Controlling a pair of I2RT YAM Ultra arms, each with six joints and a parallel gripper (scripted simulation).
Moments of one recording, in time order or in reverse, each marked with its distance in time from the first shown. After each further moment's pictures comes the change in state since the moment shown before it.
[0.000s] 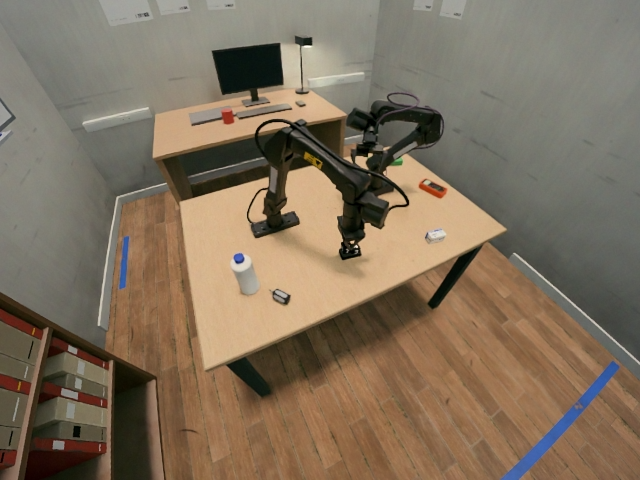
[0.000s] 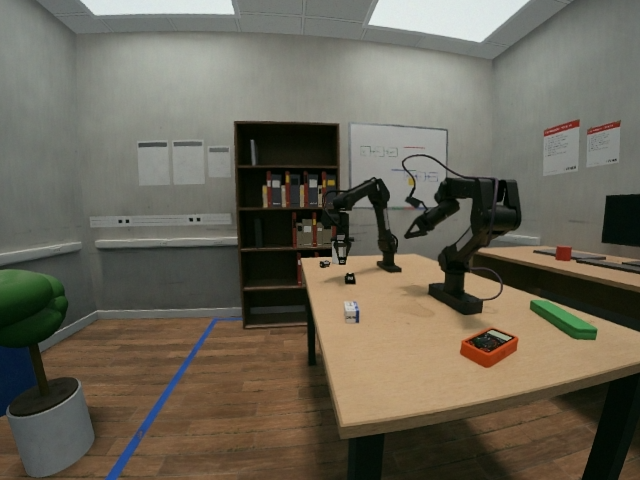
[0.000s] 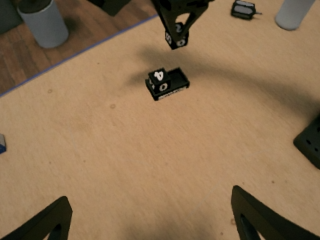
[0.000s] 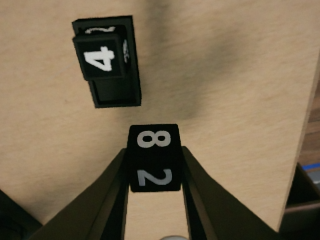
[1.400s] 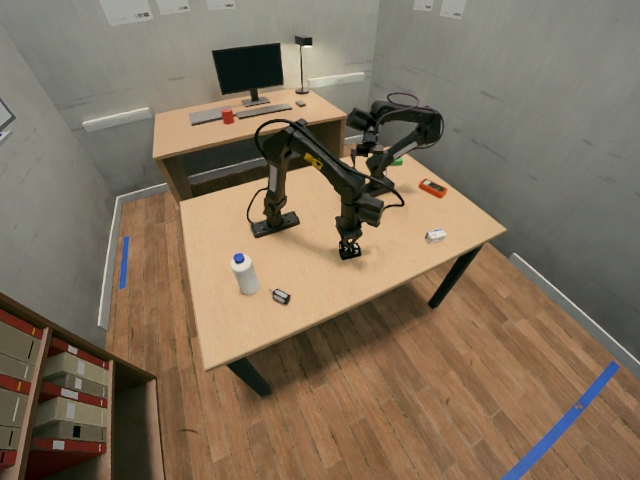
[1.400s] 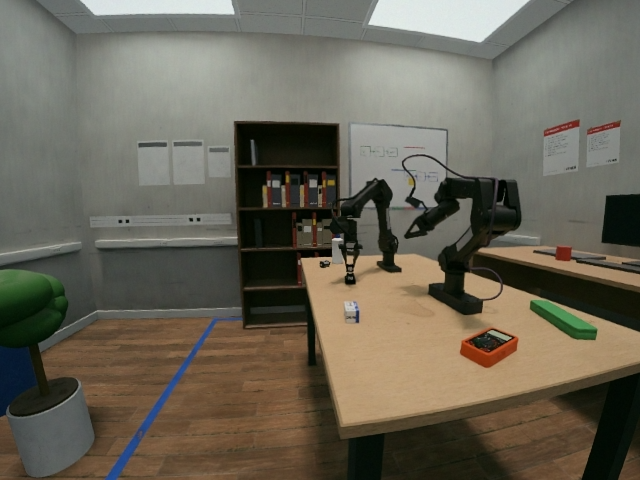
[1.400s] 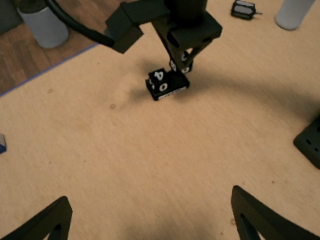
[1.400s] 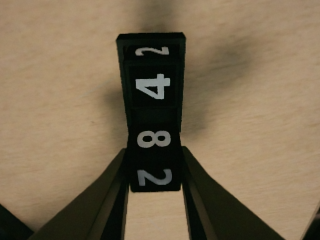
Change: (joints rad) left arm 0.000 0.000 0.000 0.000 0.000 0.000; right arm 0.084 -0.050 -0.191 0.143 -0.004 0.048
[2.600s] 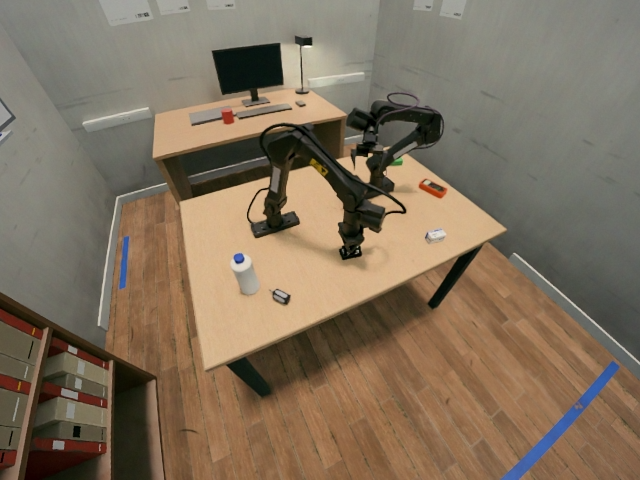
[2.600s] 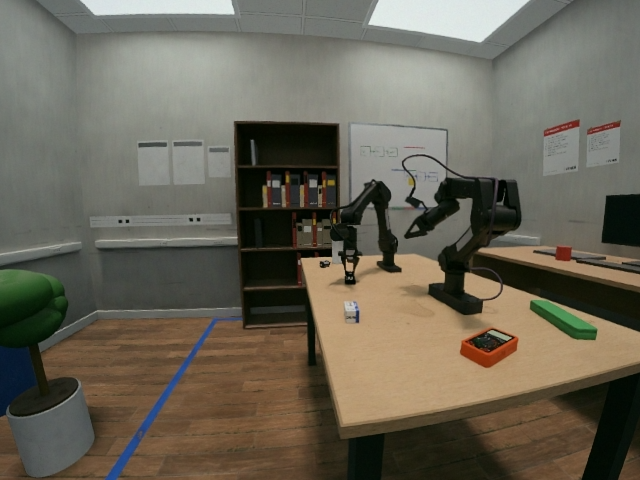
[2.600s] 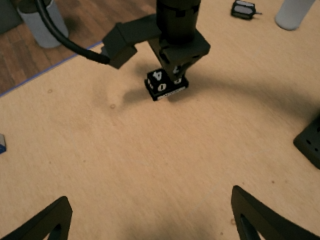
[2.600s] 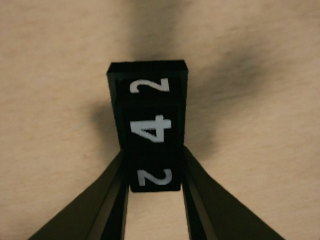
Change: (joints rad) left arm 0.000 0.000 0.000 0.000 0.000 0.000; right arm 0.019 0.061 -0.046 0.120 0.000 0.026
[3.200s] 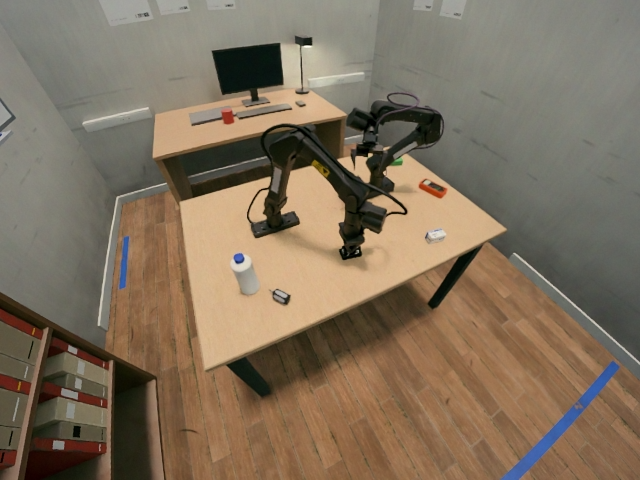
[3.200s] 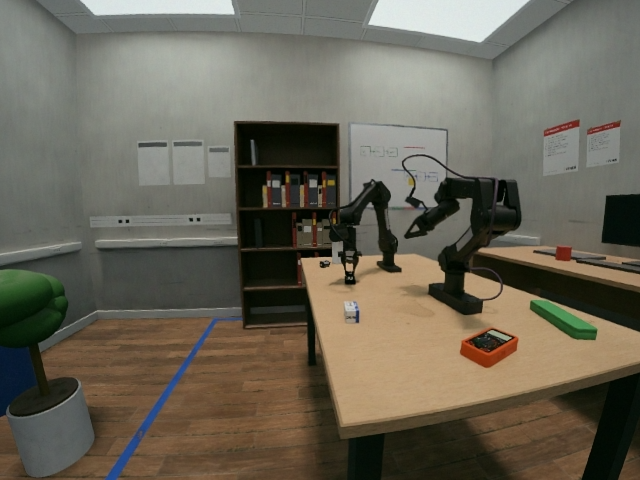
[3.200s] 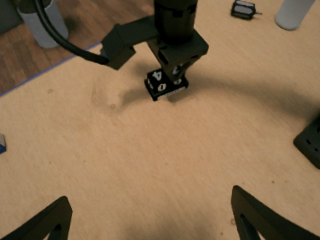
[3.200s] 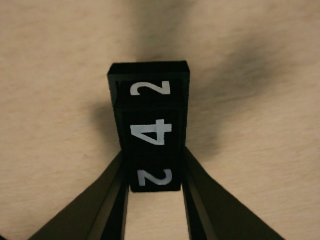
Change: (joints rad) left arm 0.000 0.000 0.000 0.000 0.000 0.000; right arm 0.000 0.023 0.028 -0.029 -0.002 0.000
